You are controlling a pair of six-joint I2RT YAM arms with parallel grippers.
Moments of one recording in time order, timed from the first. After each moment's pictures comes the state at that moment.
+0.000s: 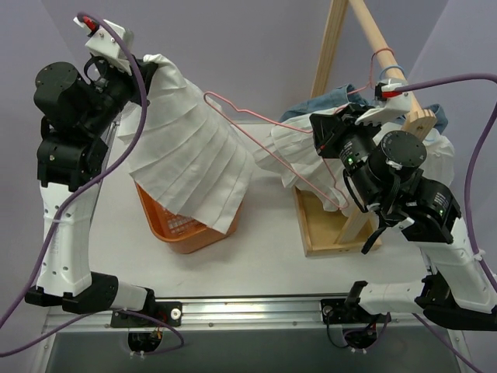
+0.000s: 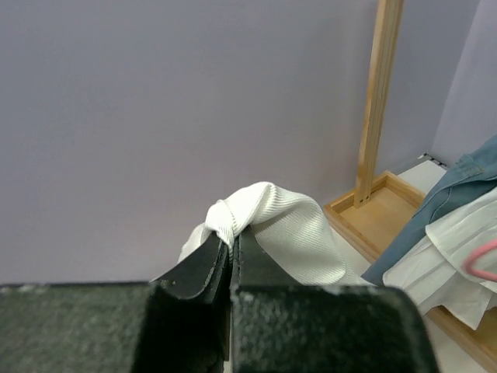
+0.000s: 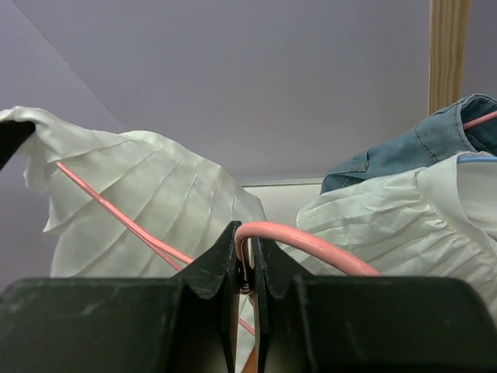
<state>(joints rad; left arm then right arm) -0.24 1.42 2.15 -0.56 0.23 0.08 0.97 1.18 1.85 -0.60 0.69 0.35</state>
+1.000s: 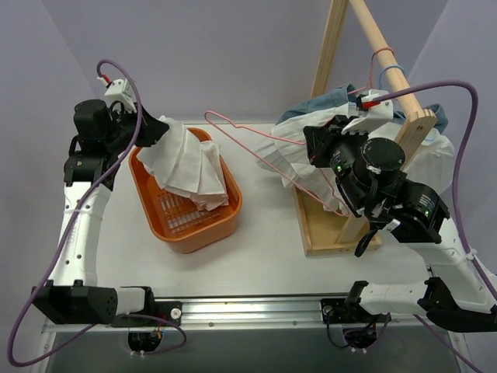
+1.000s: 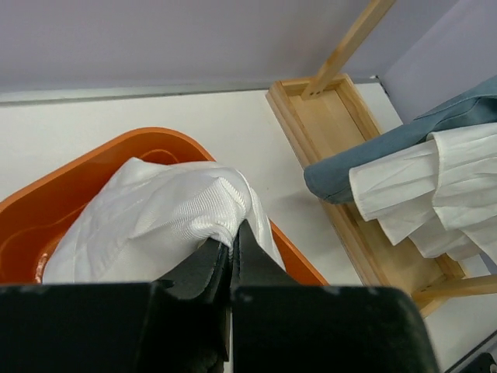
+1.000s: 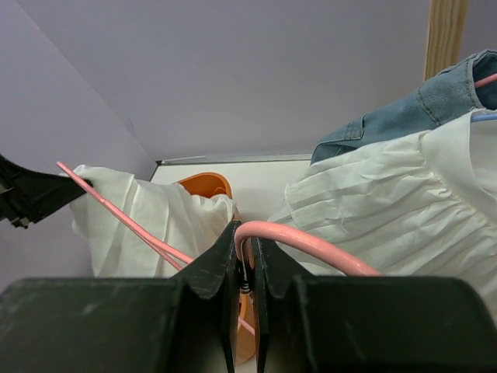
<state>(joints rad) -0.03 1.29 1.53 -0.48 0.44 -0.31 0.97 1.15 1.72 -0.60 0.69 0.36</state>
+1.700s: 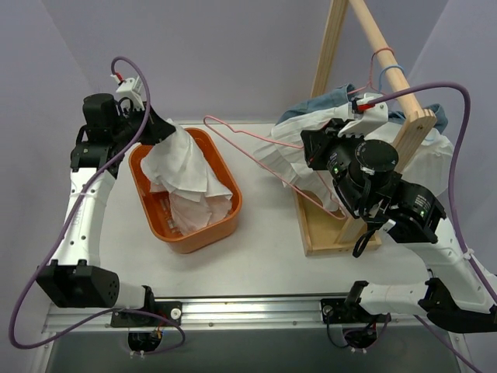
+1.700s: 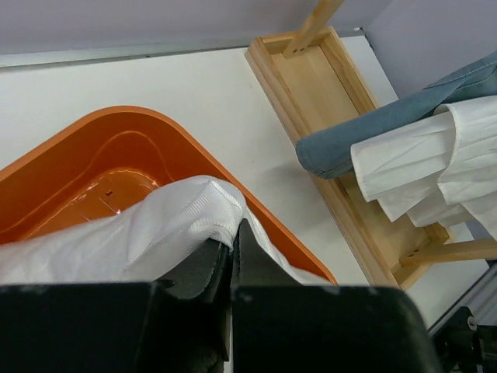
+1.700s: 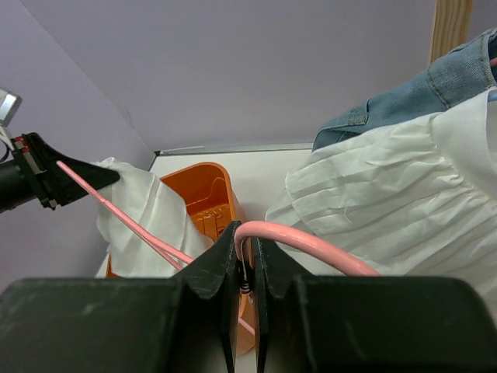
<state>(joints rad) -0.03 1.39 1.58 -0.53 0.52 -0.27 0.96 1.14 1.69 -0.60 0.68 0.39</state>
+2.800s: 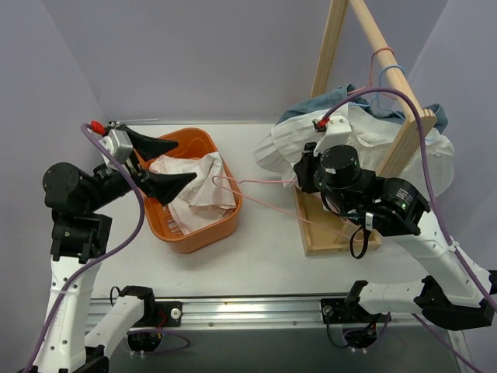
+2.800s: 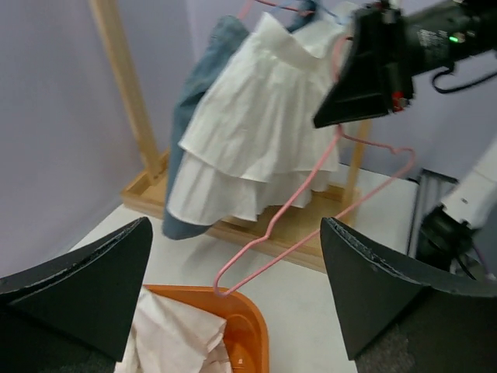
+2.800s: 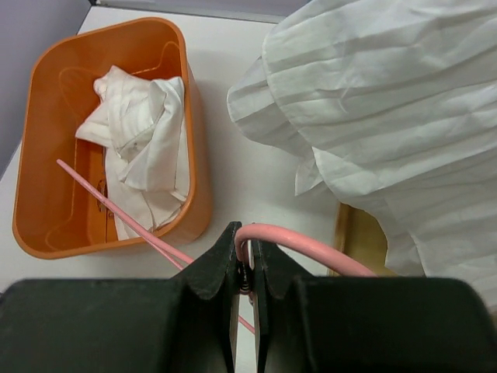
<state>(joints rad) -0.13 0.86 1.23 -0.08 0.89 -0.24 0.94 1.18 1.66 -0.92 0.54 0.42</state>
